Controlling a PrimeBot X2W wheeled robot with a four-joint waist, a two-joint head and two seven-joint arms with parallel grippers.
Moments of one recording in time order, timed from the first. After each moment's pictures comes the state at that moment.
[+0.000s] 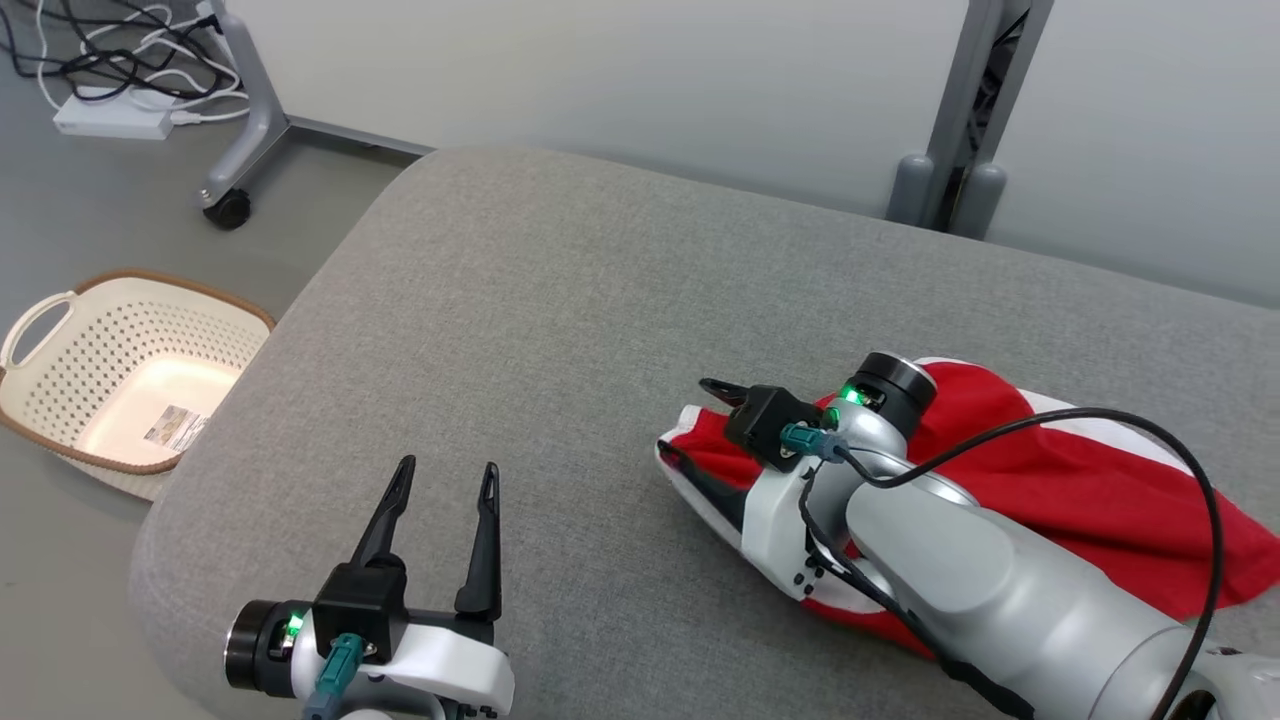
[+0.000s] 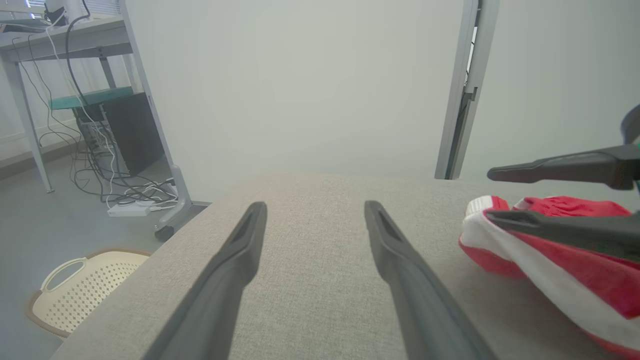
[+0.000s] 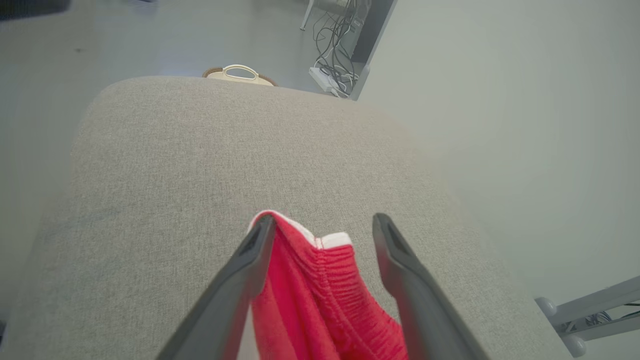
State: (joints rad) left arm -0.07 0.05 -0.26 0.21 -0.15 0.14 -0.26; right arm -0.91 -0.07 1.25 0.99 0.52 0.13 -0.26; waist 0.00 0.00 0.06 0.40
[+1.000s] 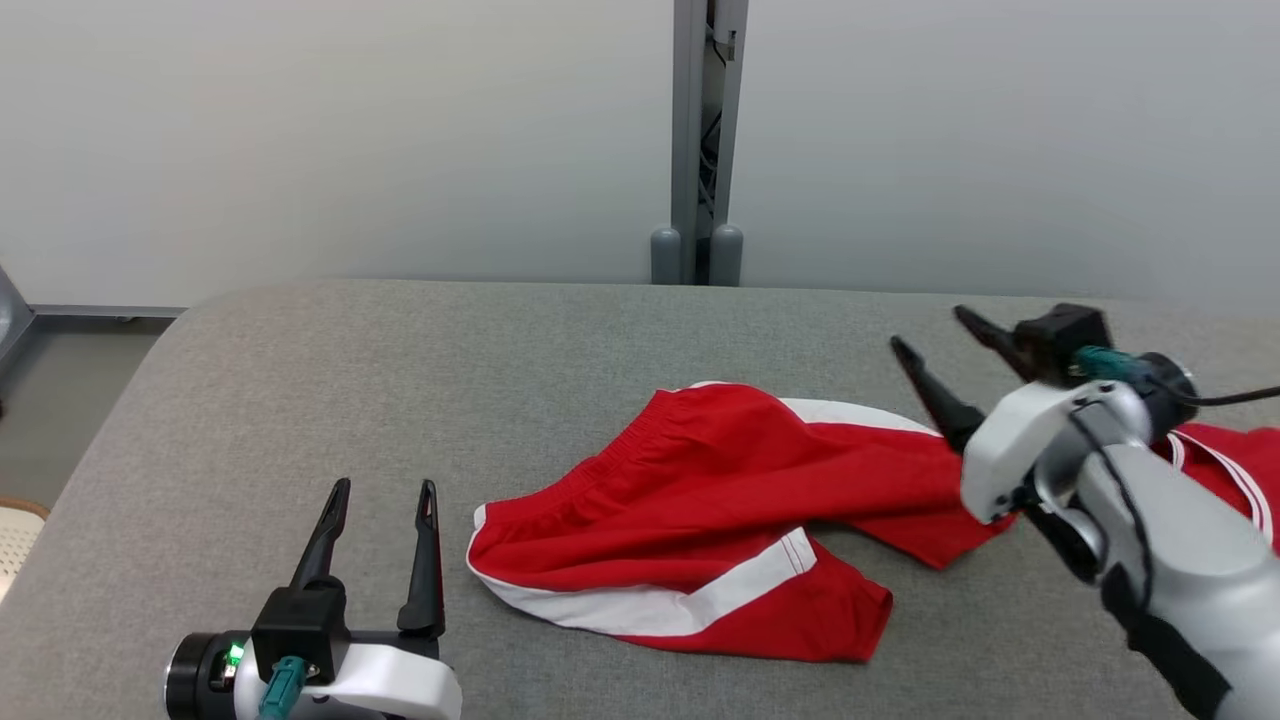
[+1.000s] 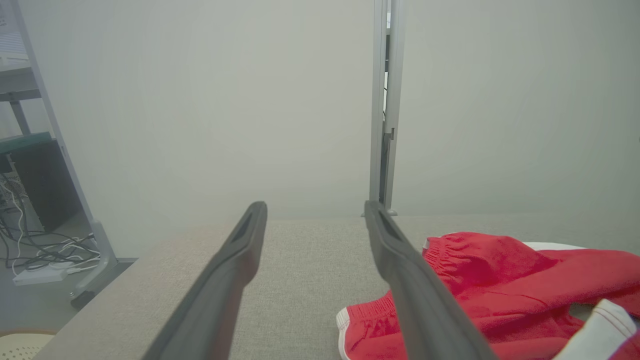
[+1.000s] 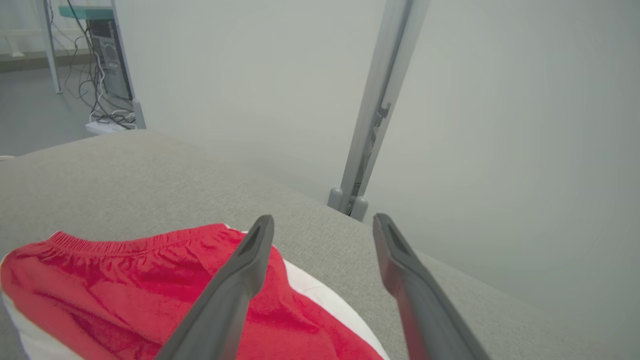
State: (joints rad) left arm -0.02 0.05 -0.14 0.19 -0.10 0.12 -0.26; right arm -0.79 -0.30 0.87 0.91 0.65 0.13 -0.26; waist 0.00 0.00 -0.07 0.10
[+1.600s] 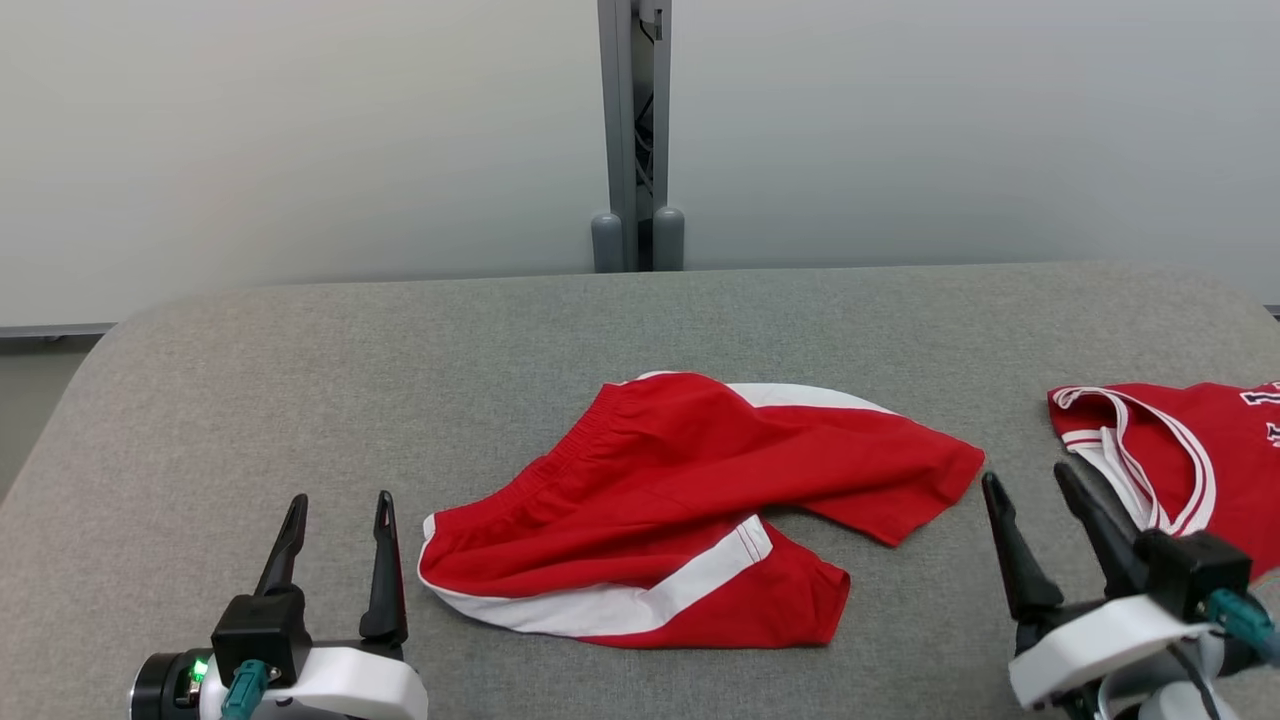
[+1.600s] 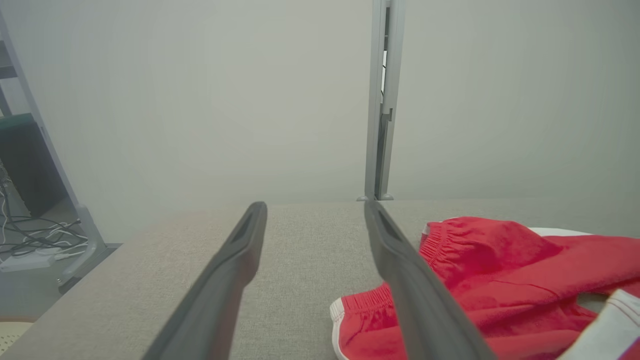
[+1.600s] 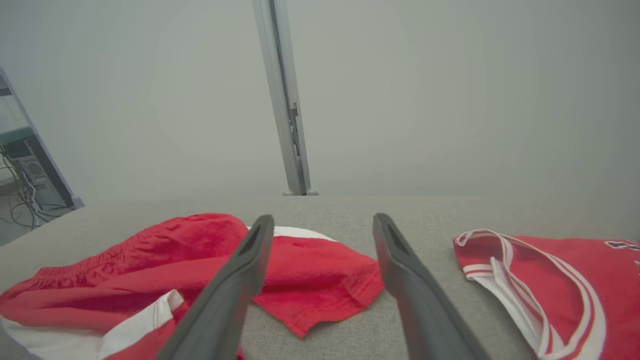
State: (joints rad) left arm -0.01 0.05 -0.07 0.23 -0.11 0.11 -0.26; right arm -0.16 -0.19 0.16 0.39 0.33 0.13 -0.26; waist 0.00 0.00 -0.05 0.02
